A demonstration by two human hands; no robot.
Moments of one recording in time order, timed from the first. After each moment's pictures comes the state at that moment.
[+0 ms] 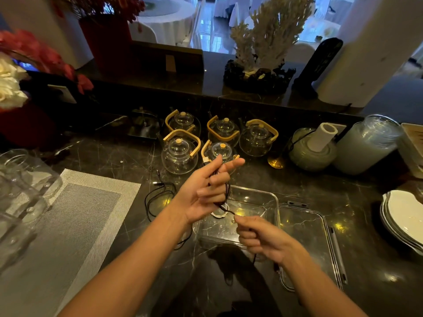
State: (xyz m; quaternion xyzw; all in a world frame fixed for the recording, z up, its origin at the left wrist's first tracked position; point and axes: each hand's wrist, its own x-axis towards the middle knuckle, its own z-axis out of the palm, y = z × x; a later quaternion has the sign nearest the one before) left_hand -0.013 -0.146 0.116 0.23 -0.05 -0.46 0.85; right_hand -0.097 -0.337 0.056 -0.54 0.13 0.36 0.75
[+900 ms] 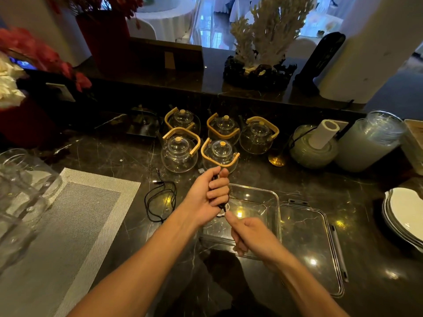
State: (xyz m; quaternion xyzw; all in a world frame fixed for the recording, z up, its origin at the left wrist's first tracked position) left_hand -0.015 -0.164 0.090 0.23 0.11 -0.39 0.89; right_hand -0.113 -0.309 0.076 -0.75 0.10 0.25 0.60
